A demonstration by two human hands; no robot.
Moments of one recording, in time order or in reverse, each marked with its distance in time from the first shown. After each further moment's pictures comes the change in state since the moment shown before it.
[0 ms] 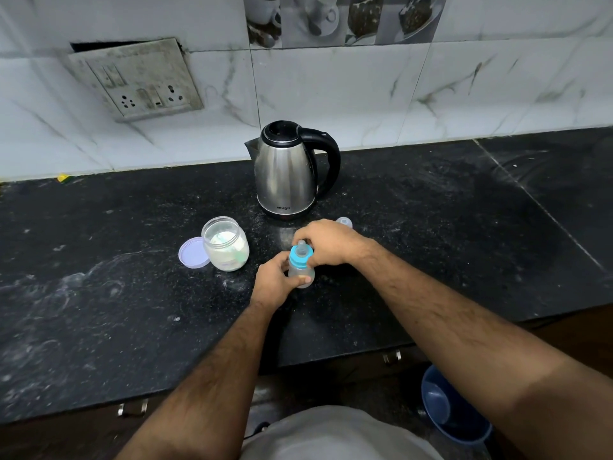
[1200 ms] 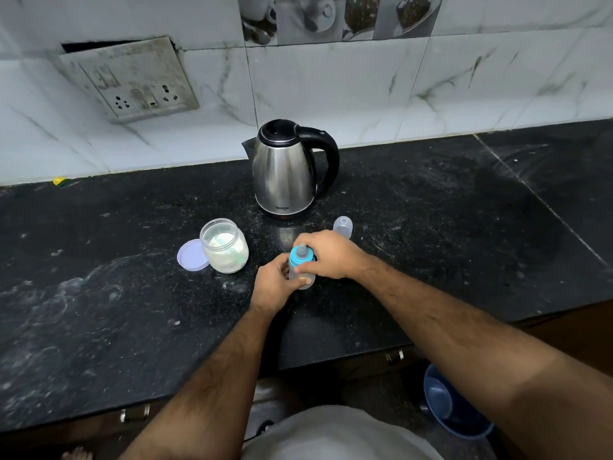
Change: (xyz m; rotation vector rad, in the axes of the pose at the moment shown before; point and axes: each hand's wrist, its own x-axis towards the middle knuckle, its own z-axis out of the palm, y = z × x) left_hand -0.003 0.001 -0.002 0.013 -0.008 0.053; right_hand -0.002 0.013 0.035 0.171 0.132 -0.033
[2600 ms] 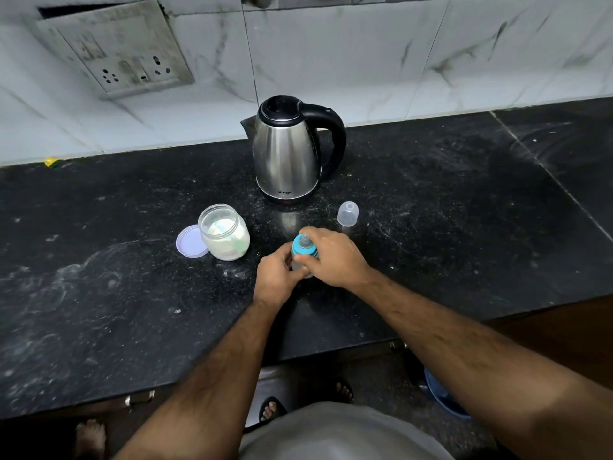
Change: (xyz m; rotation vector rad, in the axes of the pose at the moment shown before) left_hand -0.002 -0.005 0.004 0.077 0.049 -0.016; right_hand -0.012 -0.002 0.036 0.094 0.254 0.043
